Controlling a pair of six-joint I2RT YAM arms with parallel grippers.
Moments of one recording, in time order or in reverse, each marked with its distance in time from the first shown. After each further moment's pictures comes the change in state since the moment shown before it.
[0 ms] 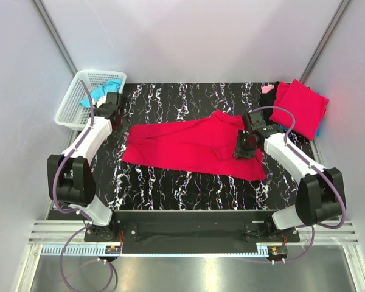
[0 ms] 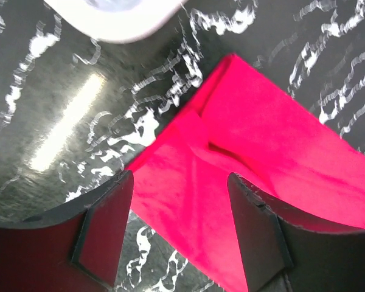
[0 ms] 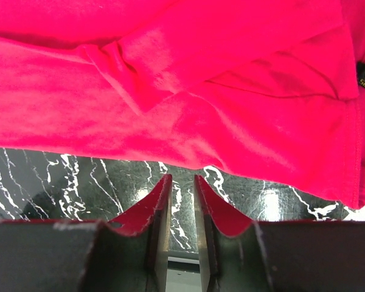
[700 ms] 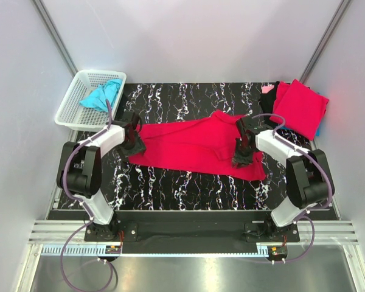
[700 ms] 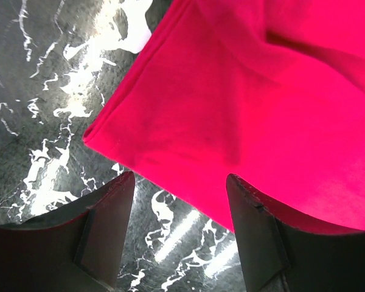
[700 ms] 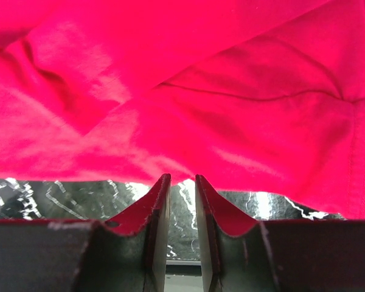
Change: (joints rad) left arm -0.082 0.090 -0.195 0.005 0.148 0.031; right arm 0.000 0.158 -0.021 -0.004 0.034 0.022
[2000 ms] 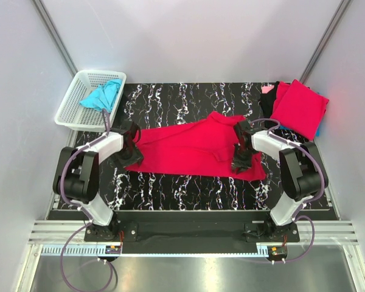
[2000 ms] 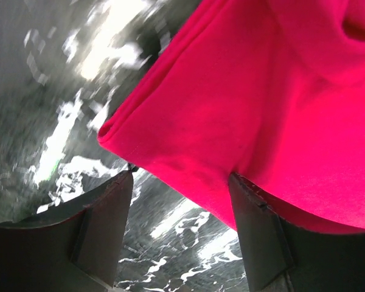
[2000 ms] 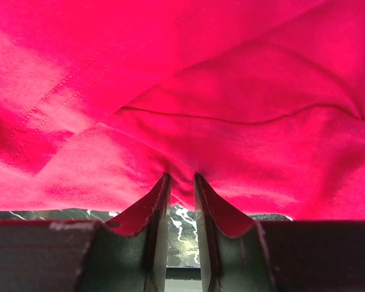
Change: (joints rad) left arm -0.006 -0.011 -0.094 -0.062 -0.034 -0.079; right arm 0.001 0.124 -0.009 0.009 -0.002 -0.024
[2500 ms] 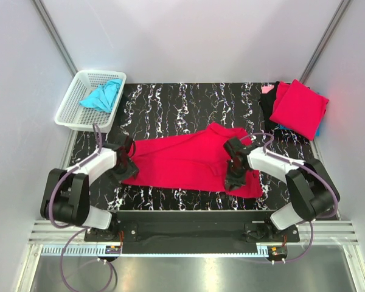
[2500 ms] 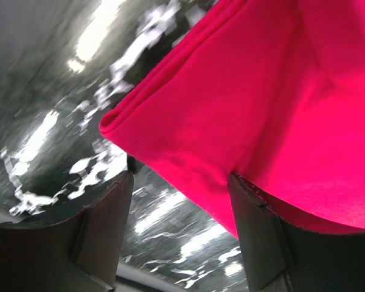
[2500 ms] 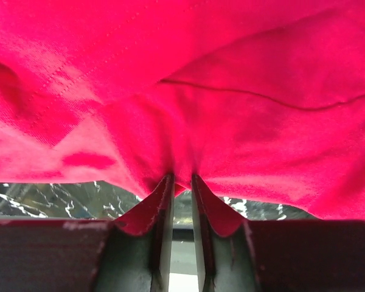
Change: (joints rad) left arm -0.001 -0.243 -0.244 0.000 0.004 -0.092; right arm 0.188 -0.200 -0.201 -0.005 -0.062 0.174
